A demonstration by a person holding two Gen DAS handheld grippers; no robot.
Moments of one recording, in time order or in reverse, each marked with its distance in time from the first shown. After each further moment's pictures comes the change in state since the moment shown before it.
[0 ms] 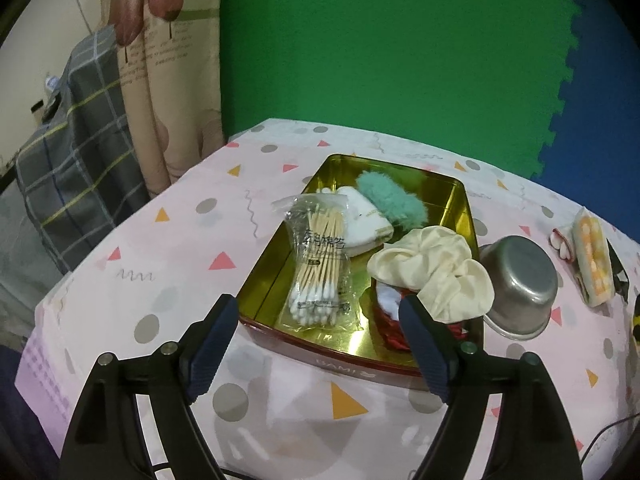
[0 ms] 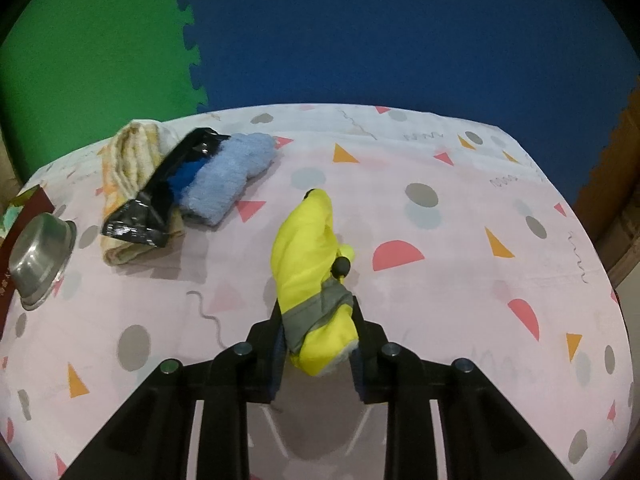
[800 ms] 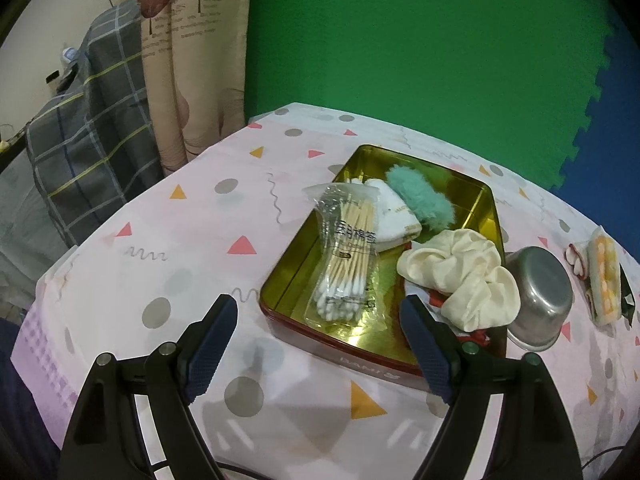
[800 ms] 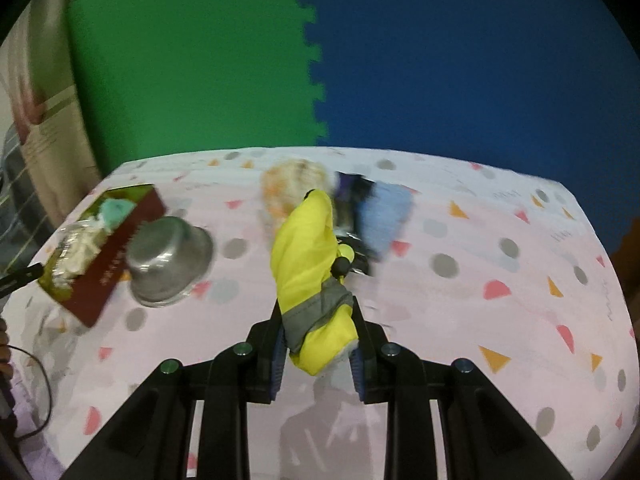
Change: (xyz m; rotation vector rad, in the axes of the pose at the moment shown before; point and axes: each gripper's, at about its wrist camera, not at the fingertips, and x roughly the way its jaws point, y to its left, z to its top) left arm 0.007 0.018 0.001 -0.080 0.035 0.036; right arm -0.075 0.101 0.008 -0.136 -0.082 0.237
